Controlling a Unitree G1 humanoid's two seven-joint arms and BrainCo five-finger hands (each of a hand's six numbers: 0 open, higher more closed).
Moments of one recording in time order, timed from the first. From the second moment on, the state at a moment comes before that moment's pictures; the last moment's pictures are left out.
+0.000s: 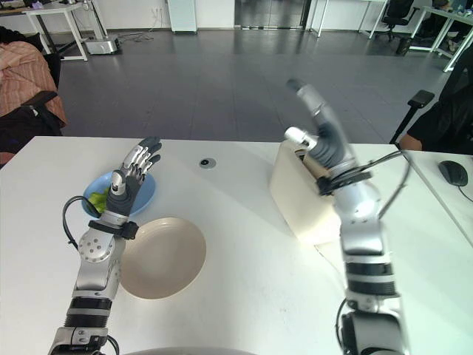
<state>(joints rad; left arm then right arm) -0.15 0.17 0.05 0.02 -0.13 -0.39 -0.29 -0.46 -0.57 -0.15 -0.01 -0.31 -0.22 0.15</state>
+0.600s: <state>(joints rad) -0.15 0.18 0.05 -0.01 -0.13 -0.37 -0.29 -0.48 -0.86 -0.04 0.22 -0.68 0.01 0.15</state>
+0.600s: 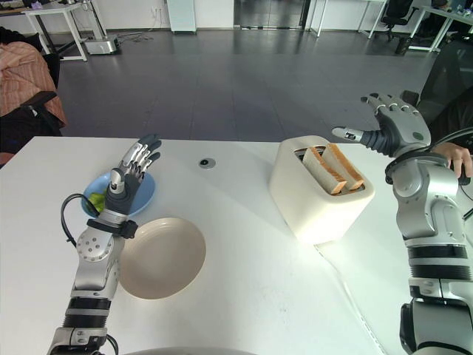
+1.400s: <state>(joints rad) -0.14 0.19 0.05 -0.03 -0.13 -0.35 -0.29 -0.44 -0.92 0.08 0.22 -0.67 0.07 0.38</state>
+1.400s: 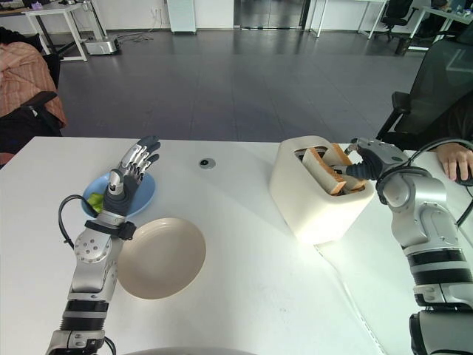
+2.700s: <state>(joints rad) -0.29 0.50 0.32 0.22 -0.07 -0.44 -0.21 -0.60 -0.26 0.32 0.16 0.02 0.02 0.56</state>
